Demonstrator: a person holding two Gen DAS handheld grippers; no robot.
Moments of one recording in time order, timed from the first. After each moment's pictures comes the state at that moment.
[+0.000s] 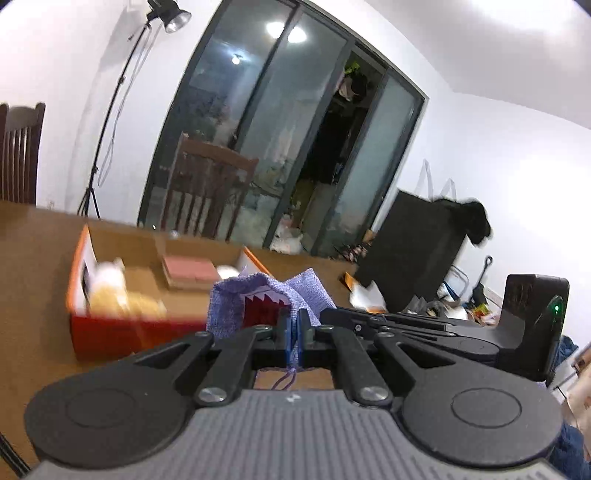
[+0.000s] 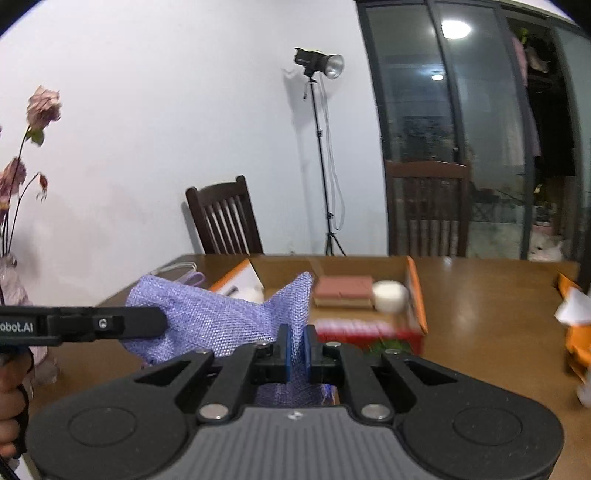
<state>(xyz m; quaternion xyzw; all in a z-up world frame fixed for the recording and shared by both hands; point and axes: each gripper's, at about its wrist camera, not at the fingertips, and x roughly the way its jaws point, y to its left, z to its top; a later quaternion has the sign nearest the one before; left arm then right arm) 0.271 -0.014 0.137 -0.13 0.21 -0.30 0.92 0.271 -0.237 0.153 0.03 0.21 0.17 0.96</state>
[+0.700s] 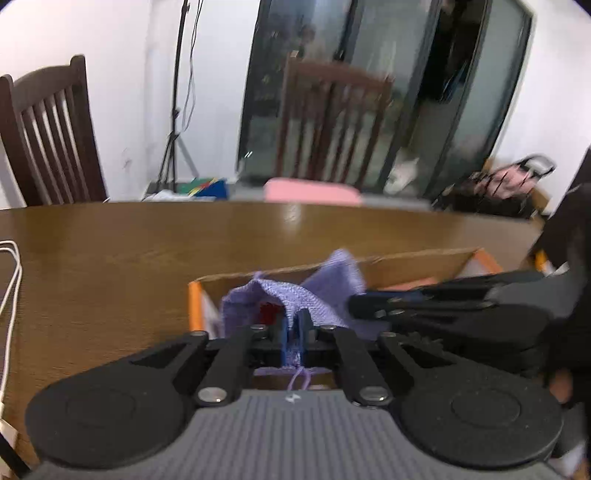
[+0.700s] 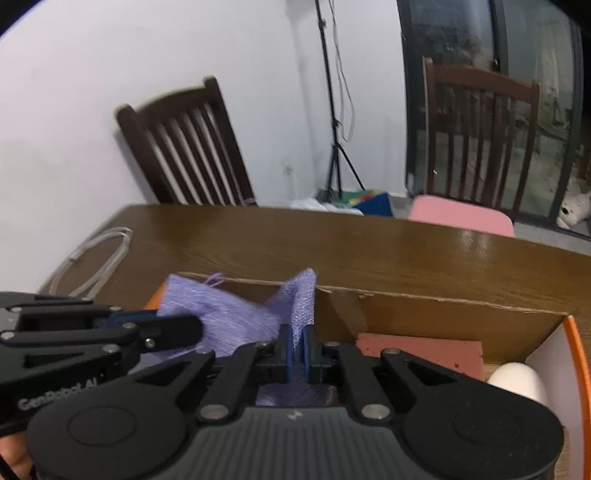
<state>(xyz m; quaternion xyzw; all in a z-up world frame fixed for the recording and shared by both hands) 0.587 0.020 0.072 -0.02 0.37 -0.15 0.92 0.627 -0.128 0.090 0.01 0.39 0.16 0.91</state>
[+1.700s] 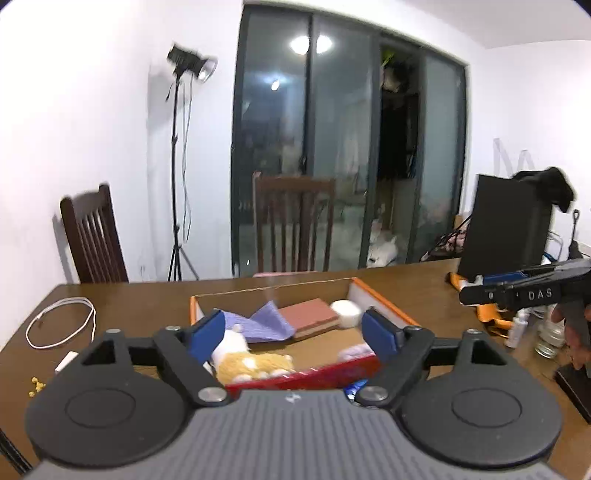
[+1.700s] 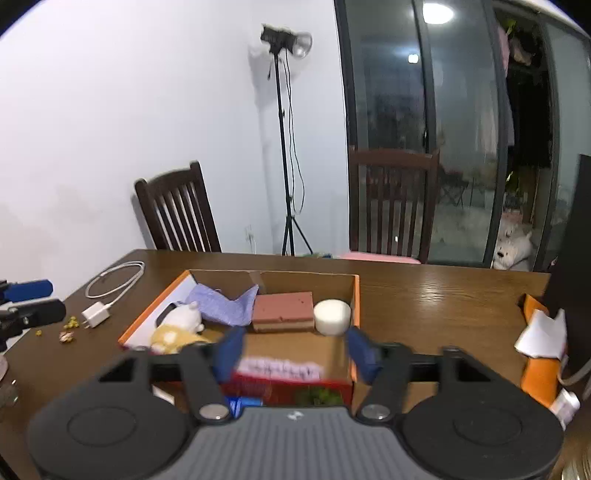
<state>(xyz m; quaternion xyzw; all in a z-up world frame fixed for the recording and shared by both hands) 0.256 -0.012 0.167 0.02 0.17 -0.17 0.97 0.320 -0.281 0.188 0.01 0.25 0.10 0.96</state>
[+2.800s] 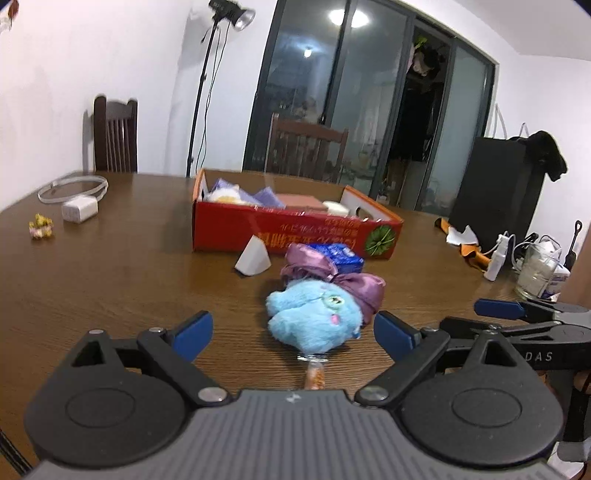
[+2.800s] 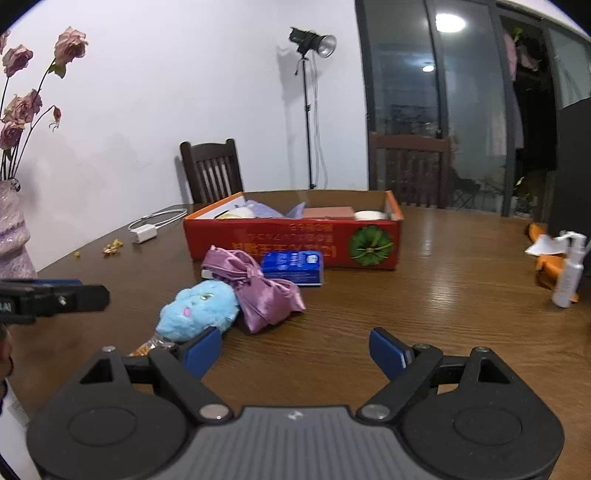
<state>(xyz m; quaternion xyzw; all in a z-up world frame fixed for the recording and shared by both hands) 0.164 -0.002 0.038 -0.06 0.25 -0.14 0.96 0.172 -0.239 0.050 0.00 0.24 0.13 0.96</state>
